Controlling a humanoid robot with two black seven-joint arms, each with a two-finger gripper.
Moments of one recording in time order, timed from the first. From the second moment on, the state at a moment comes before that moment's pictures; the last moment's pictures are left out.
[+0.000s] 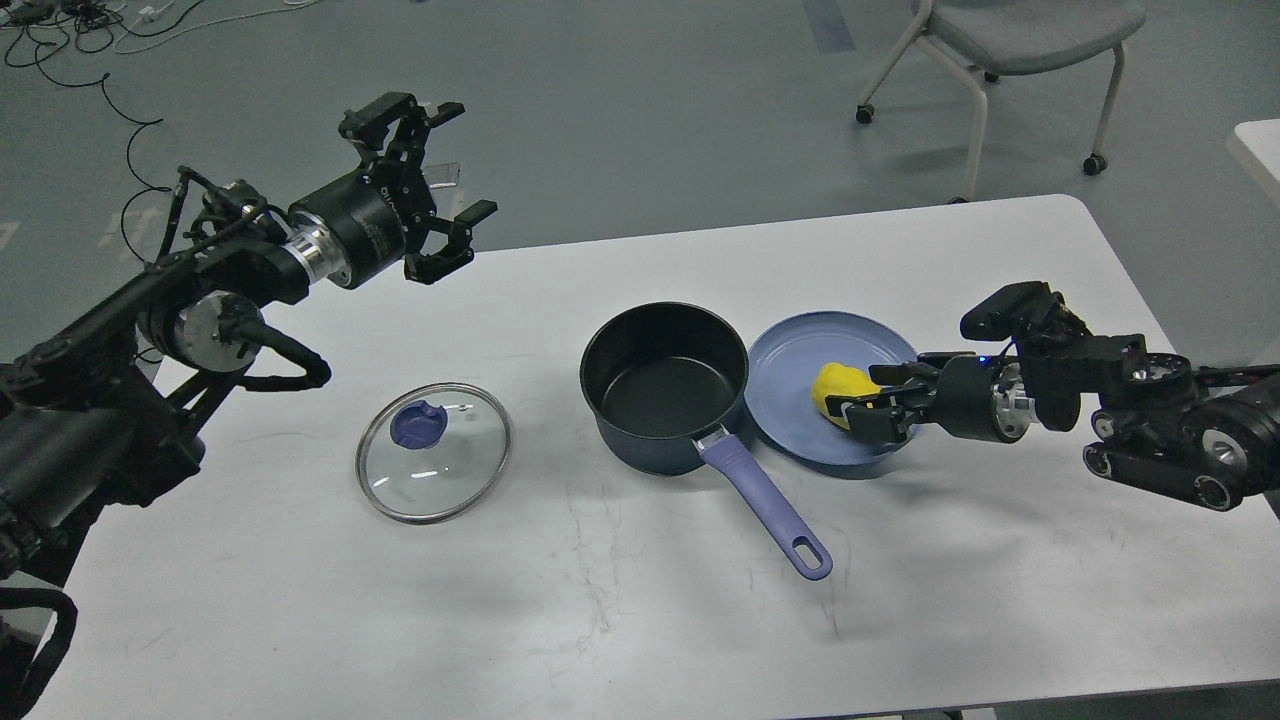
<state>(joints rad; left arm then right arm) -0.97 0.48 -0.48 -0.90 0.06 -0.38 -0.03 0.96 -0.50 -0.25 0.91 -1.41 -0.12 0.40</state>
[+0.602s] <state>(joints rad) -0.93 0.48 -0.48 -0.89 0.06 -0.38 -0.03 1.15 -0.47 -0.21 0.91 -1.36 -0.17 0.40</state>
